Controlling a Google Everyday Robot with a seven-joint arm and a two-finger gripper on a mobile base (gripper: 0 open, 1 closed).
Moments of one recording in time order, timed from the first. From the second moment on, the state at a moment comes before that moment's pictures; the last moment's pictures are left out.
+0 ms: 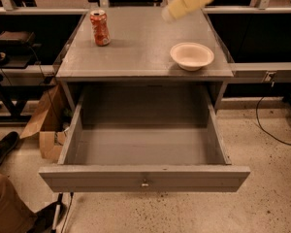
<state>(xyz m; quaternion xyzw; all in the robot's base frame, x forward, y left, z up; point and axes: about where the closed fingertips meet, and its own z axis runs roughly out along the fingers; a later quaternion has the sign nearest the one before) 0.631 -0.112 1.075 -0.39 0.81 0.10 0.43</state>
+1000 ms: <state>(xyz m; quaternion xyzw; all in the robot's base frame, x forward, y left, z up) 0.651 -0.087 1.077 -0.33 0.82 0.13 0.45</state>
